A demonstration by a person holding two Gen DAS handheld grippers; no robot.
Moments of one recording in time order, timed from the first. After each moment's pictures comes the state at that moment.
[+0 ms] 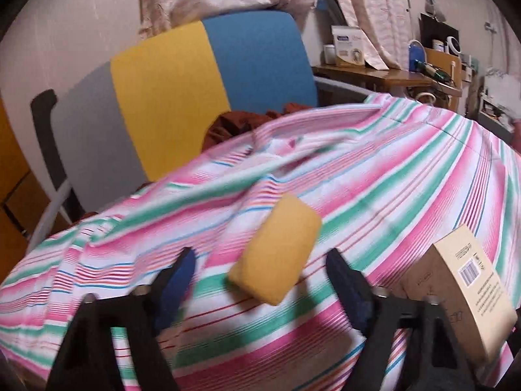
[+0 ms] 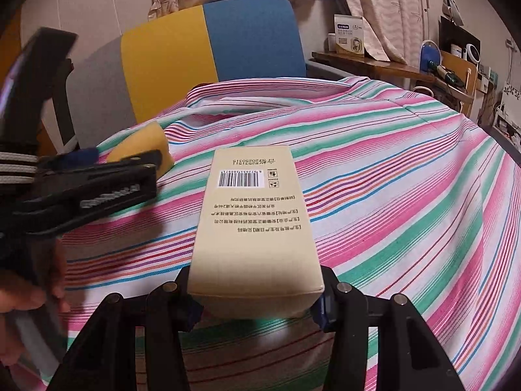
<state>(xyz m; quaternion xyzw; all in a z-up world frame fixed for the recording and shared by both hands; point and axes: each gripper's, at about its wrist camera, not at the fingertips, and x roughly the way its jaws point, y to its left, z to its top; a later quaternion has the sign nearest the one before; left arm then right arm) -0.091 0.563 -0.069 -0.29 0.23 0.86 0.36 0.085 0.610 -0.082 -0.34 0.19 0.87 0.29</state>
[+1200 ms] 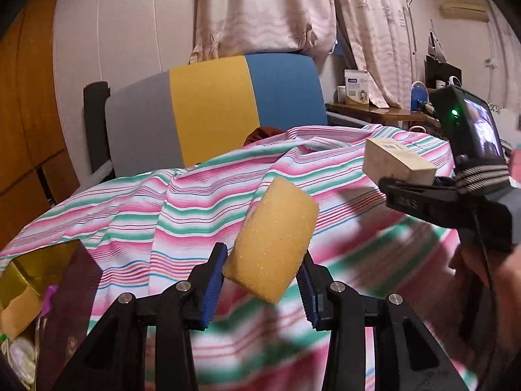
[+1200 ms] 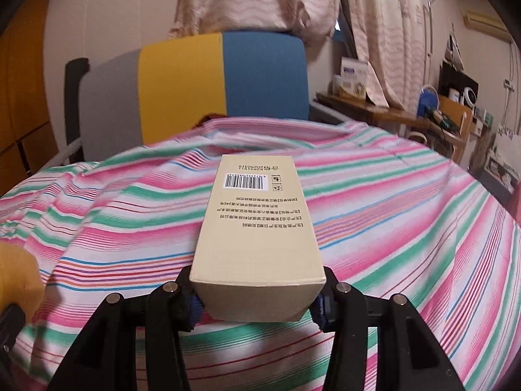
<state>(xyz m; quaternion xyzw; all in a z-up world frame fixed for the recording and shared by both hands) 0.033 0.368 -0.060 -0.22 0.14 0.90 0.34 0.095 0.571 -0.053 -0.29 0.10 0.90 0.31</state>
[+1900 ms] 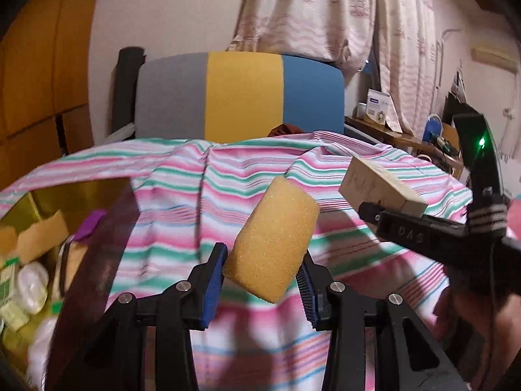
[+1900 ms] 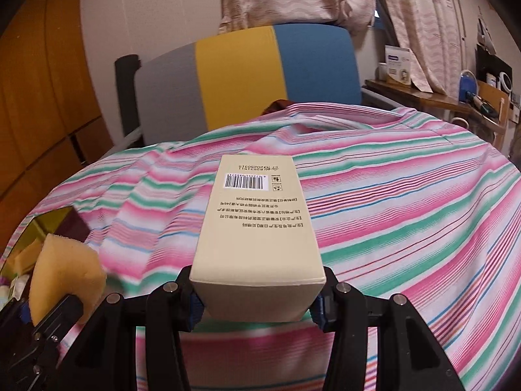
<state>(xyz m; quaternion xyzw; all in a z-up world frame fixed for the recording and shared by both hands) 0.053 0.279 -0.058 -0.27 0.04 0.91 0.32 0.106 0.472 -0.048 -0.30 0.15 0.92 0.20</state>
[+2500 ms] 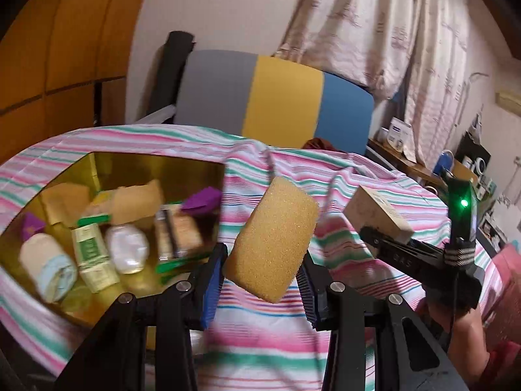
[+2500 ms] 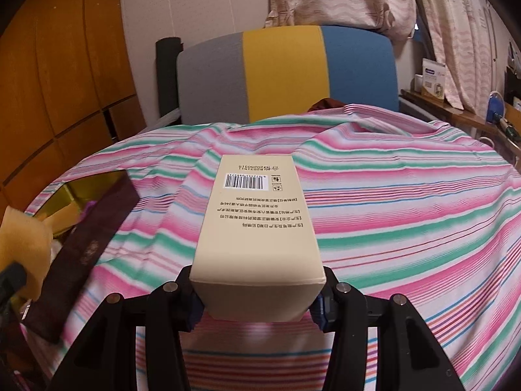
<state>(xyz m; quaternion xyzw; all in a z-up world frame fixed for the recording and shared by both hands) 0.053 0.144 -0.028 -0.30 -0.03 0.91 0.28 0.096 0.396 -0.048 -0.32 0.12 0.93 0.14</state>
